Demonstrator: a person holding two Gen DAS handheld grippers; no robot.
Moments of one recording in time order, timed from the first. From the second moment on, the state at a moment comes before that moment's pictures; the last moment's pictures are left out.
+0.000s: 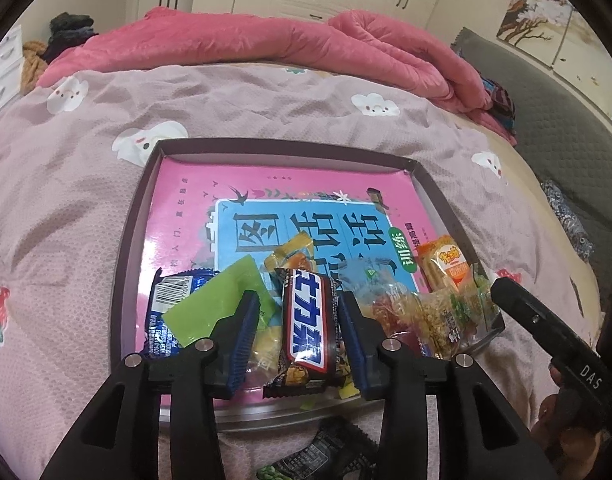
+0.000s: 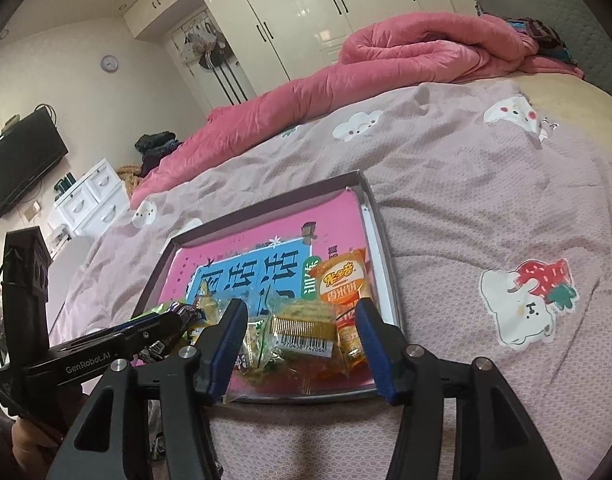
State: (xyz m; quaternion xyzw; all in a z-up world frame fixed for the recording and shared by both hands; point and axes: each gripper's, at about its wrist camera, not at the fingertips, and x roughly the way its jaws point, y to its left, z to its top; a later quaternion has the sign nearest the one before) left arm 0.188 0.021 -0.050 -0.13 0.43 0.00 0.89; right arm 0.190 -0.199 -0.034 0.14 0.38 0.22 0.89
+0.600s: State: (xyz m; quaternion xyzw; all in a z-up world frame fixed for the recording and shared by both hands) left arm 0.175 0.022 -0.028 -0.13 0.41 -0.01 0.90; right arm 0.178 -0.201 -0.017 0.14 0.35 0.23 0.89
